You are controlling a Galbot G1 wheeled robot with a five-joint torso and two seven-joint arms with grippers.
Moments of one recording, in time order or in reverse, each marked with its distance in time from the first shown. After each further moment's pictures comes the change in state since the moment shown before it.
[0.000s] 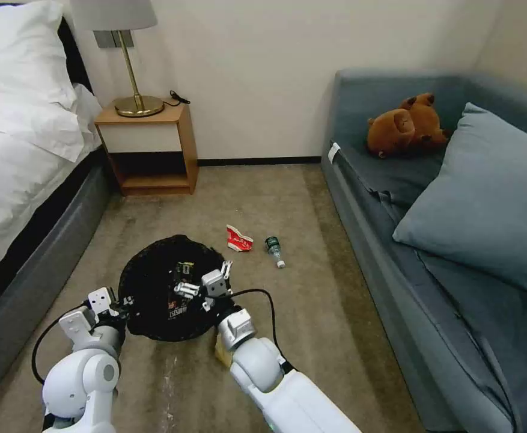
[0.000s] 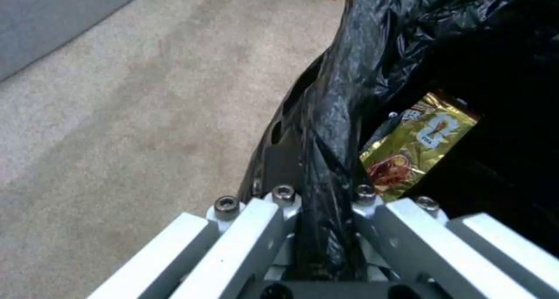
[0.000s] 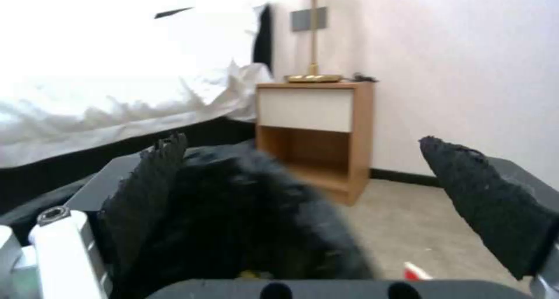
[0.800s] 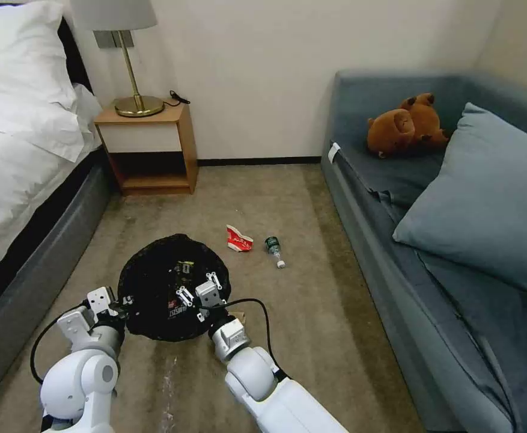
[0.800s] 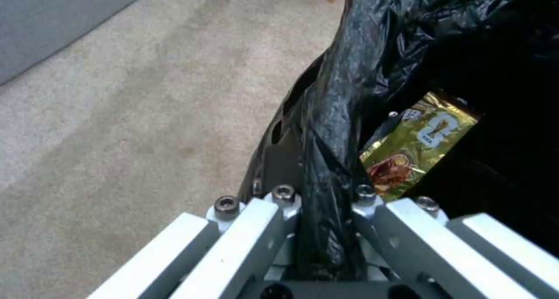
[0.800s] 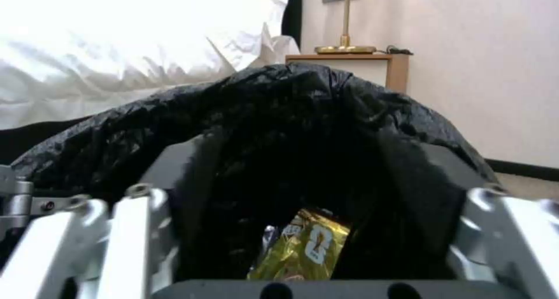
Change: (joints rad) left arm 0.000 -0.004 0.003 -0.009 0.010 0.004 0.004; right arm -0.022 0.030 -0.057 -0.102 -0.029 0.046 -0.034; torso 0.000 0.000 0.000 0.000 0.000
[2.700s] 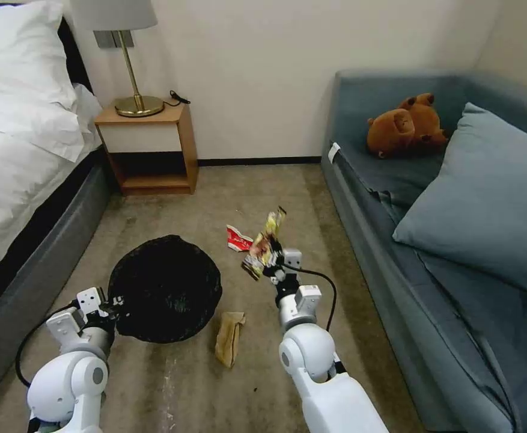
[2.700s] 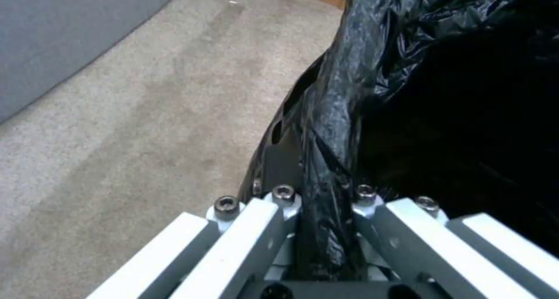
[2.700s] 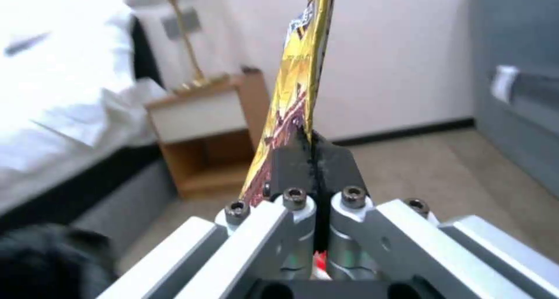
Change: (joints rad) left arm 0.007 0.039 -0.029 0.009 0.007 -0.014 0.022; right arm -0.123 -0.001 0.294 0.370 0.156 -0.242 0.093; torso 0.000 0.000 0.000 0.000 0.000
